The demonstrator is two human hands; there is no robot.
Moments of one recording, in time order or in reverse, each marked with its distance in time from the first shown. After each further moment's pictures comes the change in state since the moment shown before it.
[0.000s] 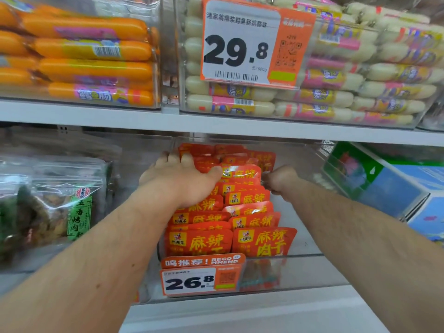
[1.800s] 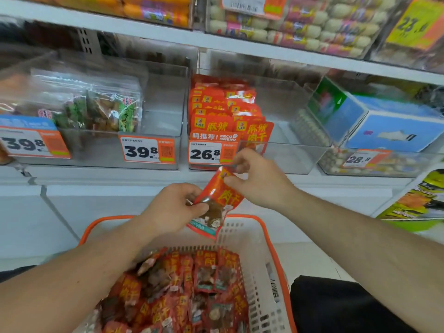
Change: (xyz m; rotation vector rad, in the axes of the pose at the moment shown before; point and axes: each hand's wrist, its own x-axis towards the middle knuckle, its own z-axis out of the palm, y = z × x) left_hand -0.199 -0.086 0.119 -0.780 -0.192 0.155; right_hand -0.333 0.042 -0.023 -0.352 -0.241 -0.553
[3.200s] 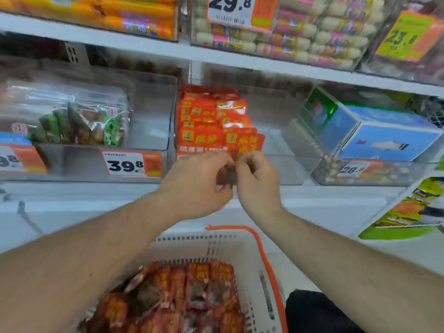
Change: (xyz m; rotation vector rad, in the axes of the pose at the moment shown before) left_hand 0.040 0.083 -0.003 0.506 0.213 0.597; right_hand 0.019 0.003 0.012 0.490 0.524 0.011
